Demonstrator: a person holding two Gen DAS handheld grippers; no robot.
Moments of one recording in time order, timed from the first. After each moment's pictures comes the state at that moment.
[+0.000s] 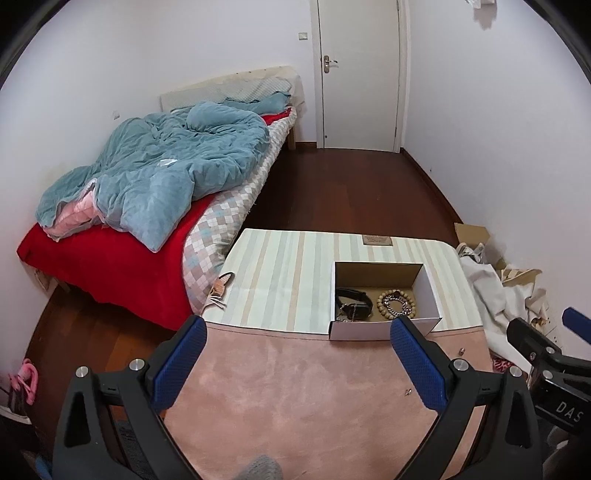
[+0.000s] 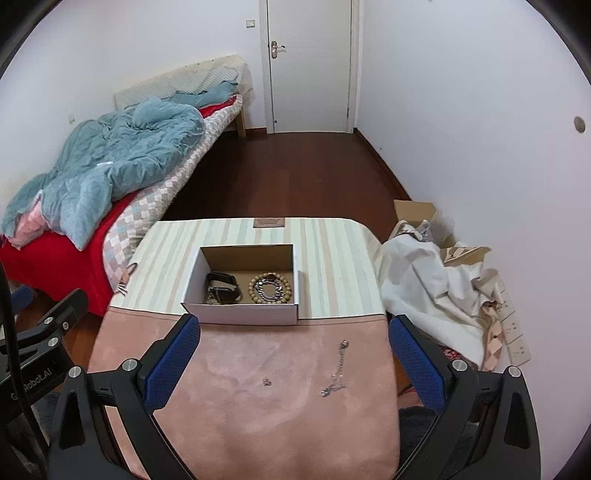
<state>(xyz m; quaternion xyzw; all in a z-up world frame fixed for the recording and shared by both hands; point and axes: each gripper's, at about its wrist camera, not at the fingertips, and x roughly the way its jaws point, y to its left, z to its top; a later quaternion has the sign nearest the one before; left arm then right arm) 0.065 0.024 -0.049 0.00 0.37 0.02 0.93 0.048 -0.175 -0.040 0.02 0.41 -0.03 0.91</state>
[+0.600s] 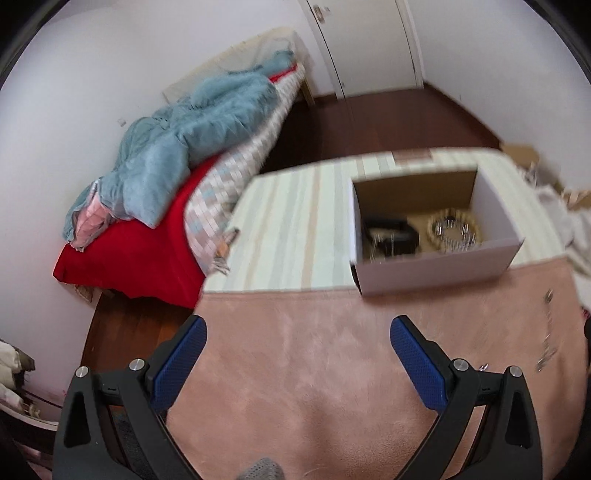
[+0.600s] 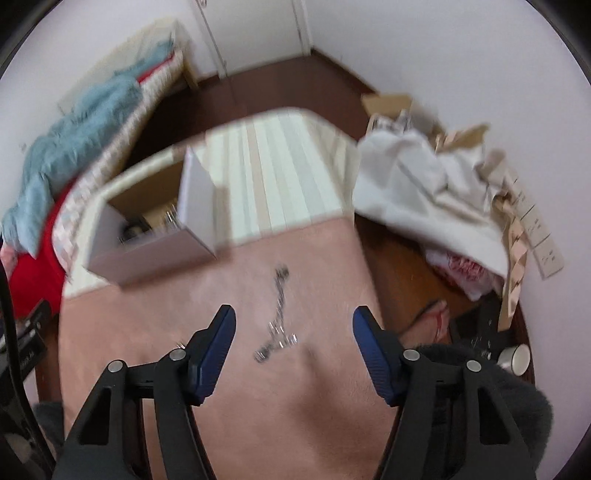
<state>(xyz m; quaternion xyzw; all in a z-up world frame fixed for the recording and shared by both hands) 0.113 -0.029 -0.180 0.14 0.45 0.10 0.88 0.073 -0.293 -0.207 0.12 0.54 -0.07 0.83</state>
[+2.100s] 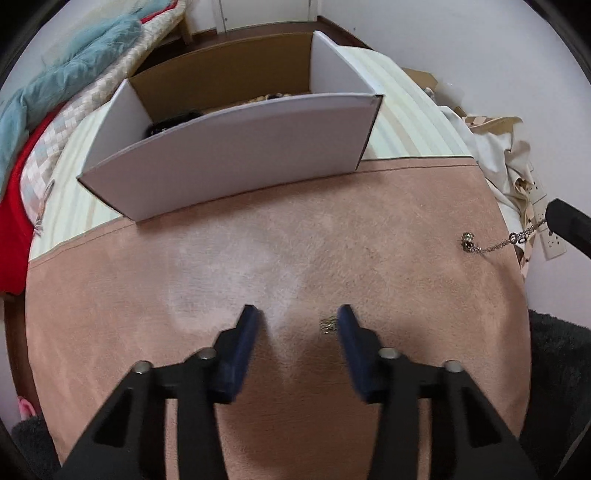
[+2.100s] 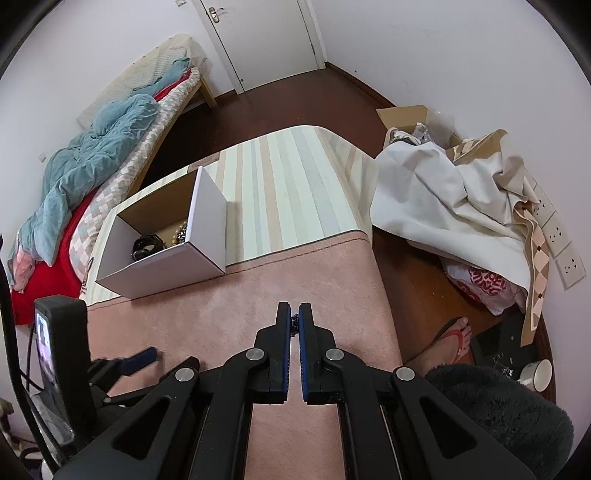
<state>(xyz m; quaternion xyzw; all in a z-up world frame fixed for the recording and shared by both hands) 0.118 -0.125 -0.263 0.08 0.58 -0.12 0.80 0.077 -0.304 -0.197 0.15 0.49 -0.04 0.86</state>
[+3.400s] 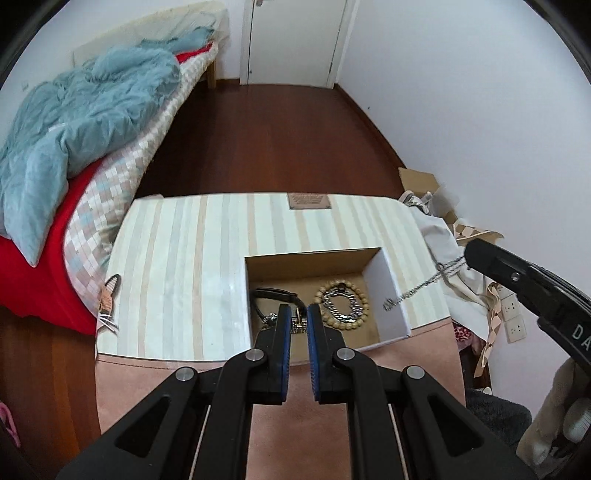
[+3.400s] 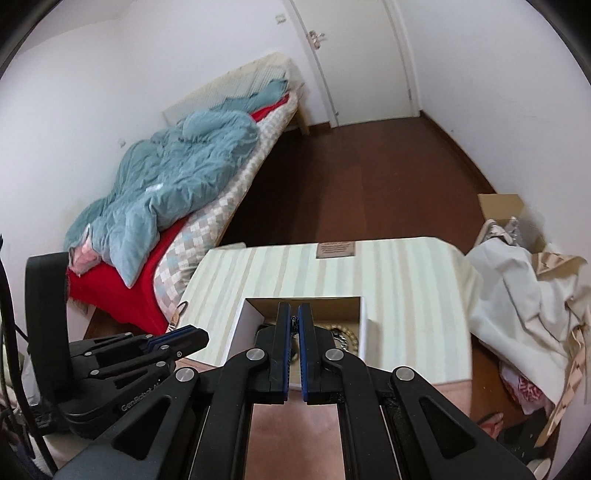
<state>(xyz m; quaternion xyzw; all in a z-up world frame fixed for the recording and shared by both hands) 0.218 -0.014 -0.116 -0.02 0.50 -0.13 0.85 0.200 -0.196 -0.082 0.11 0.43 0.12 0.89</state>
